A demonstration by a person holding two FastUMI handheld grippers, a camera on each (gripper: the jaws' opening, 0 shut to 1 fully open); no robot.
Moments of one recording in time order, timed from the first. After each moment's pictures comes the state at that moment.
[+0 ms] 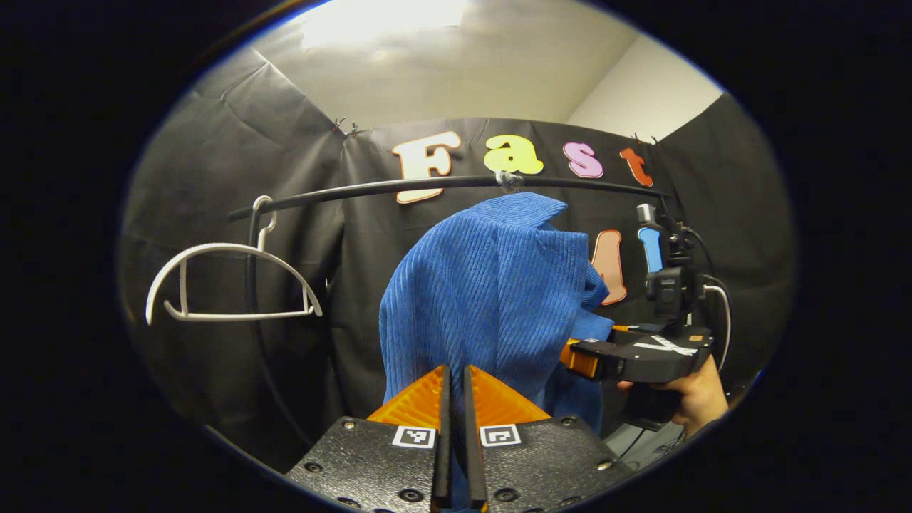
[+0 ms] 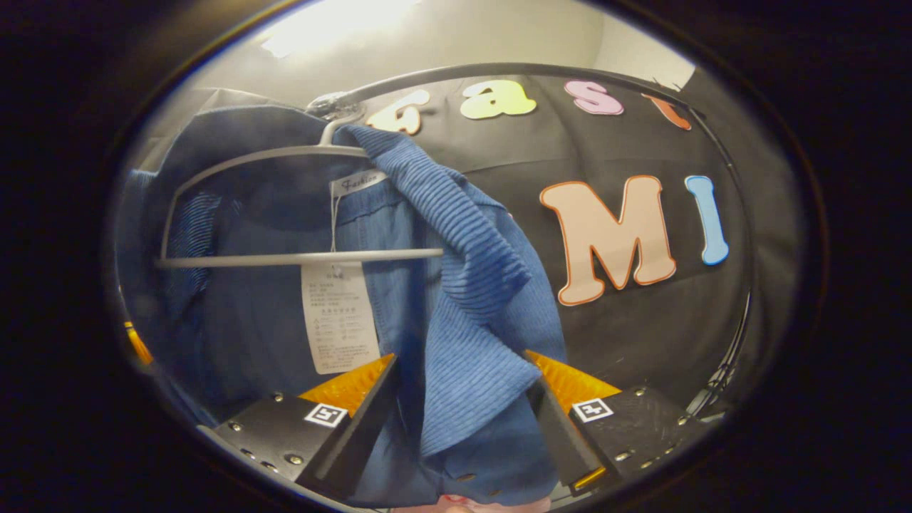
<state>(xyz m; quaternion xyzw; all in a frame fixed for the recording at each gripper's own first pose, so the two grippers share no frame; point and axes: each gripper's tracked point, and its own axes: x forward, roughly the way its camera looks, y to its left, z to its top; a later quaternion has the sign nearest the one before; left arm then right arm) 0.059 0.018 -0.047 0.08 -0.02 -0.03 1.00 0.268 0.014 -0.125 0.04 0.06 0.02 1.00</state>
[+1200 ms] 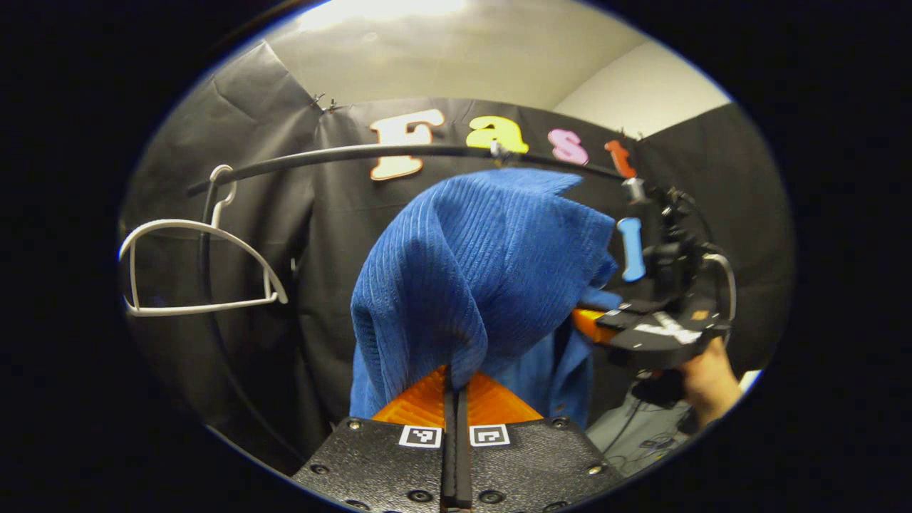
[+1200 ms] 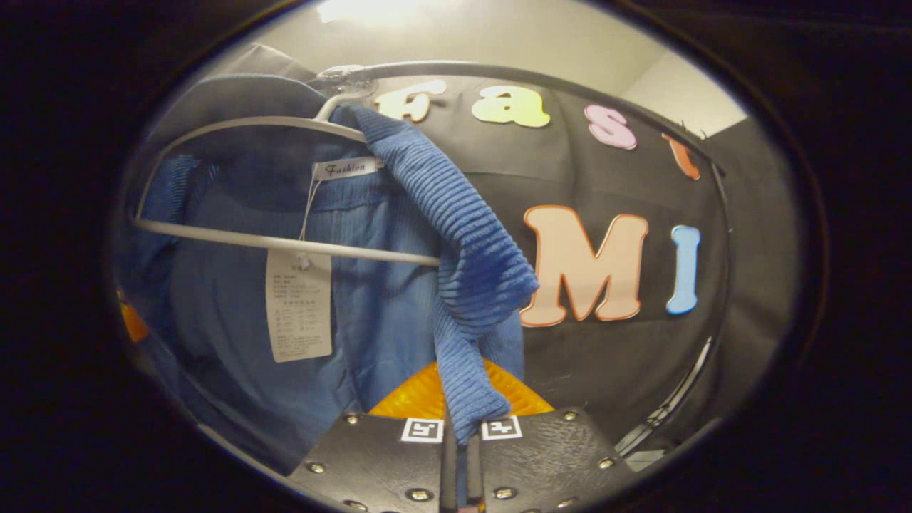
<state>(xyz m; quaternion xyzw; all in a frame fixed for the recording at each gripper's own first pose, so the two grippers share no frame) 0.077 0.011 -0.039 0.05 0.01 -0.13 0.99 0.265 -0.020 -0.101 -0.08 0.05 -0.06 0.99</state>
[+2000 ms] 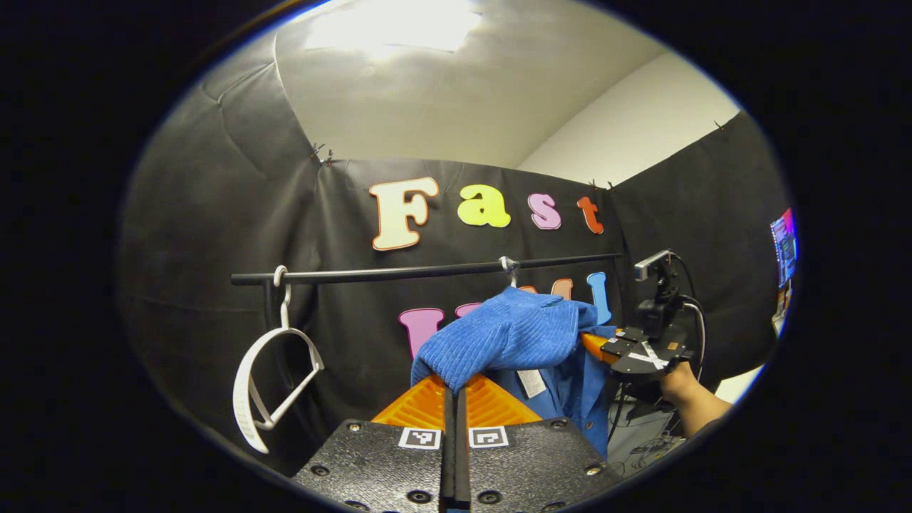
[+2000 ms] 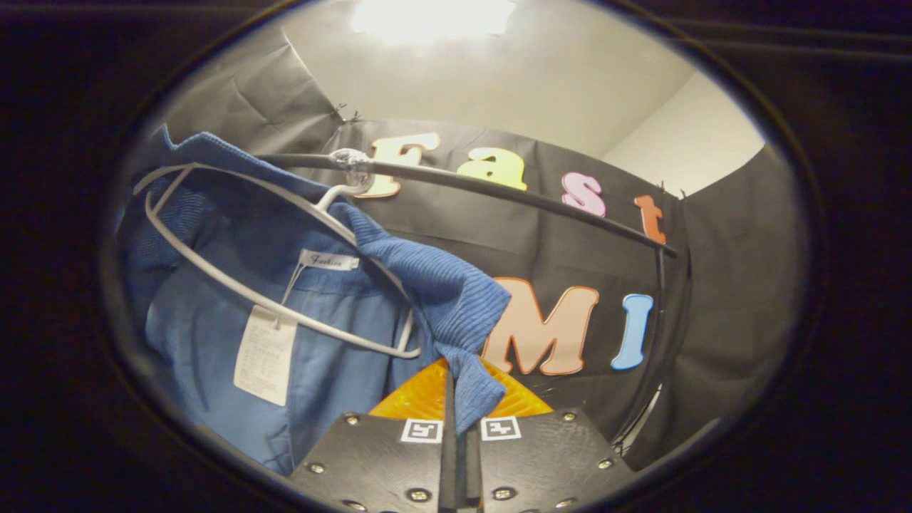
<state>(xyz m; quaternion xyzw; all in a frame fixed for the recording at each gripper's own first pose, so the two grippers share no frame) 0.026 0.096 0.082 0.07 -0.07 -0.15 0.98 0.218 -0.044 -0.011 -0.12 -0.05 -0.11 0.99</state>
